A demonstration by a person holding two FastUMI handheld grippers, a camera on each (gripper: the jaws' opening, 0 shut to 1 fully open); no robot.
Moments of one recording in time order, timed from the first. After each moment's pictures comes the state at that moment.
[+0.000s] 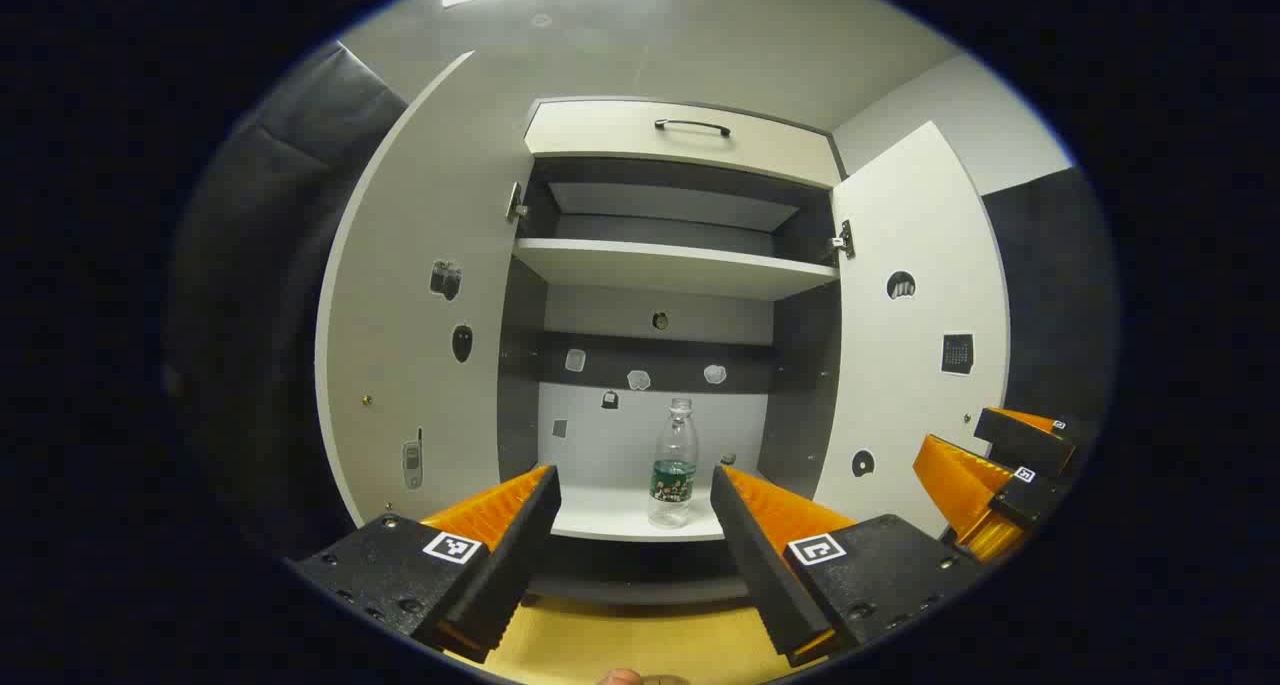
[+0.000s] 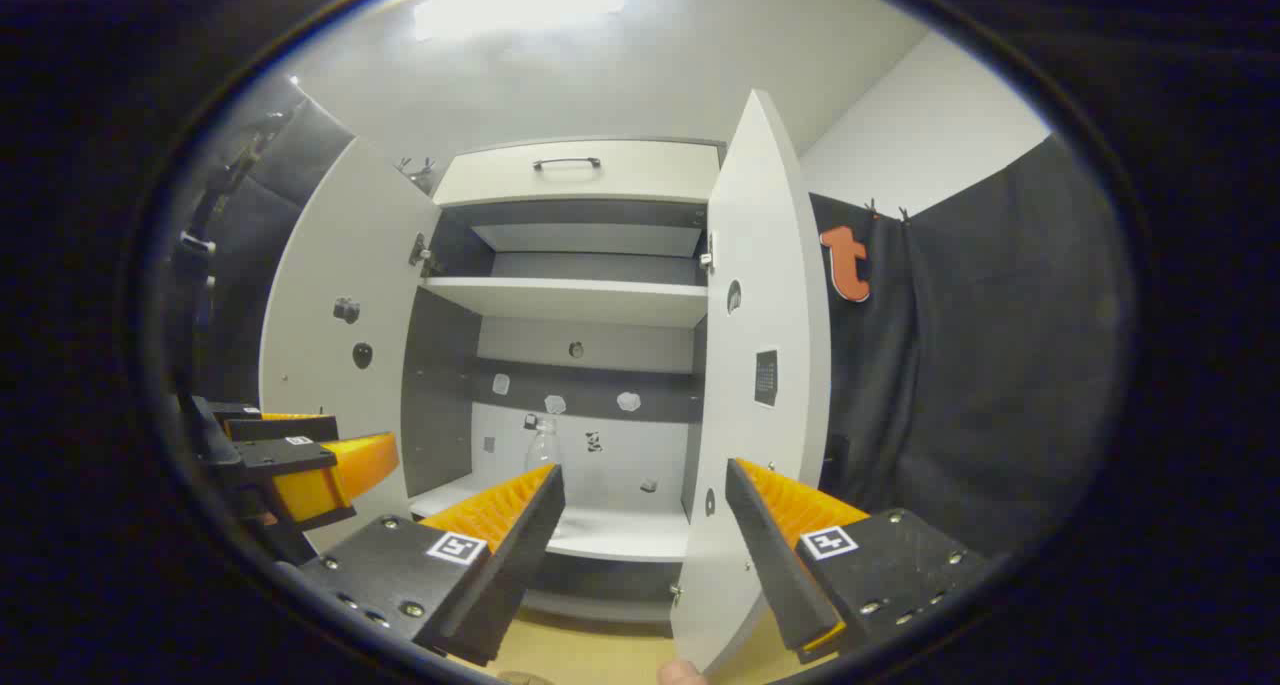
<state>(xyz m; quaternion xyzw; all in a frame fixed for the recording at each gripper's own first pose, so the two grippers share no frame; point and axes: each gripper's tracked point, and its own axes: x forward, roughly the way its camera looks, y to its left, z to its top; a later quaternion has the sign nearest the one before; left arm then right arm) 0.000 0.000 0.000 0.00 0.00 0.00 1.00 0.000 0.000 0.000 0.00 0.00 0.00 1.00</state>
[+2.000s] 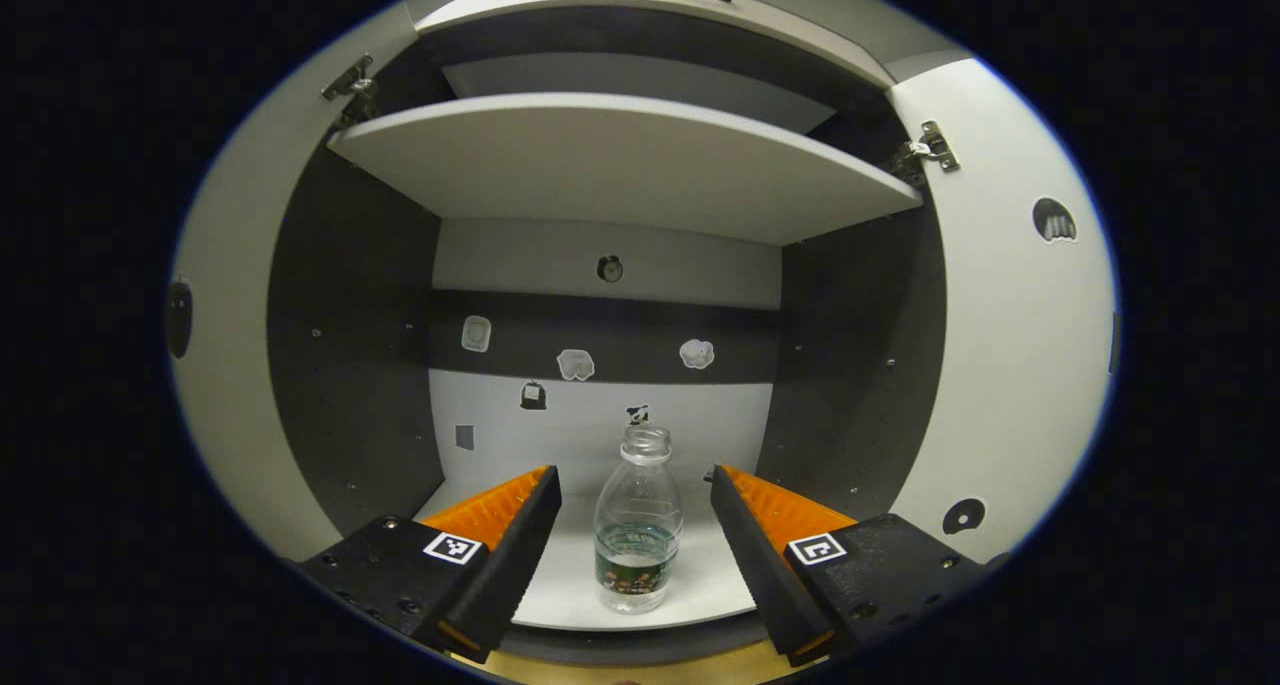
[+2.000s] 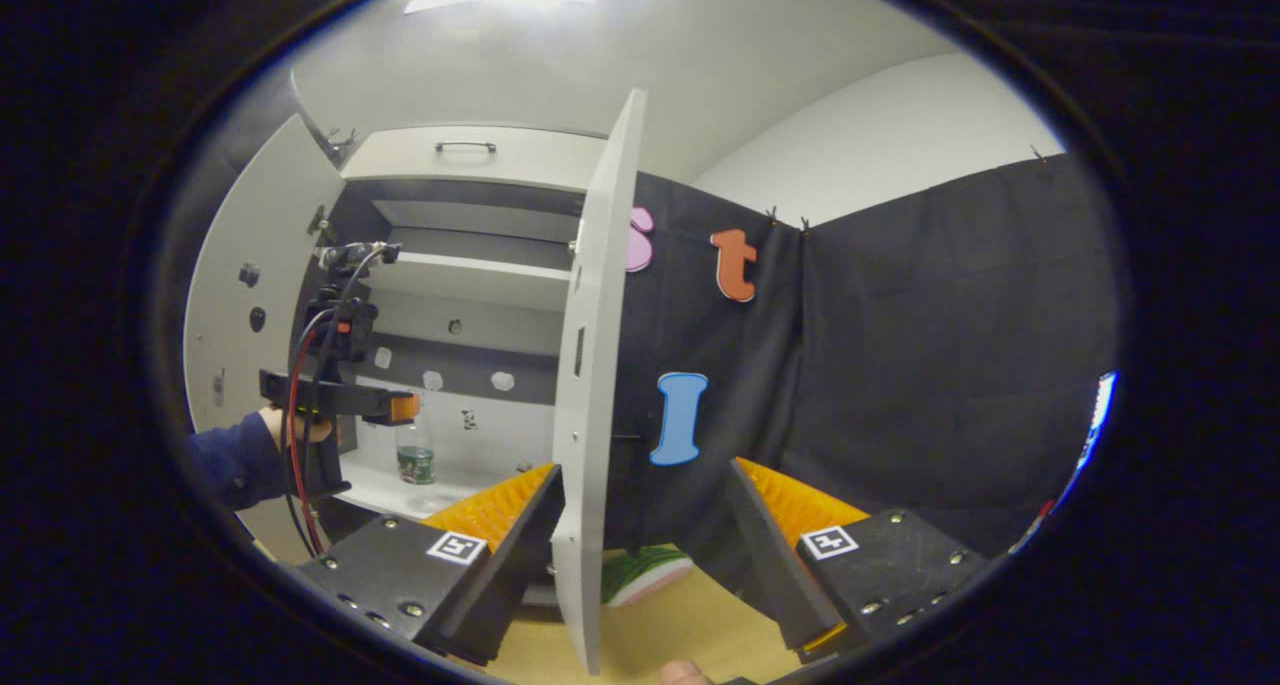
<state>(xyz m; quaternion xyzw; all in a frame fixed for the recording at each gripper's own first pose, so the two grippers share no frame) 0.257 -0.040 -0.055 -0.01 0.08 -0.06 0.99 -0.046 -0.126 -0.011 -0.04 0.02 -0.17 0.98</state>
